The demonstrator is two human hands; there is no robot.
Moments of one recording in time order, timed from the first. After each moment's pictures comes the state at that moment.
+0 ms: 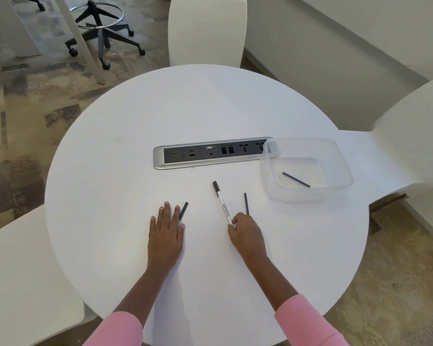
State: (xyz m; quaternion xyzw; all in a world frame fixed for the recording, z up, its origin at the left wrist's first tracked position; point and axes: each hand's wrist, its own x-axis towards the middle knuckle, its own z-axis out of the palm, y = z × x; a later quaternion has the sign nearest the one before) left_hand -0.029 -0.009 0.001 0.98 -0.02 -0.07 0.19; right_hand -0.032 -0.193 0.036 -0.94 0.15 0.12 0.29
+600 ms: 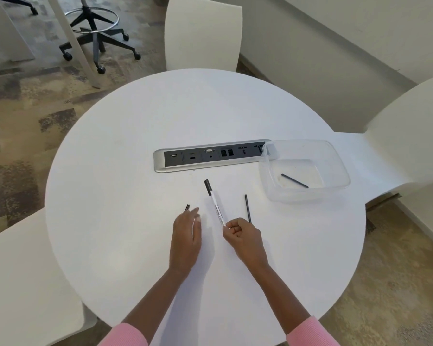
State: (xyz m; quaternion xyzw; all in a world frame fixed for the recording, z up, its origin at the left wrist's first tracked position) left_hand -0.034 -0.043 0.021 0.87 0.03 -0.01 0.50; right_hand -0.050 -0.182 0.051 -0.82 0.20 0.07 0.53
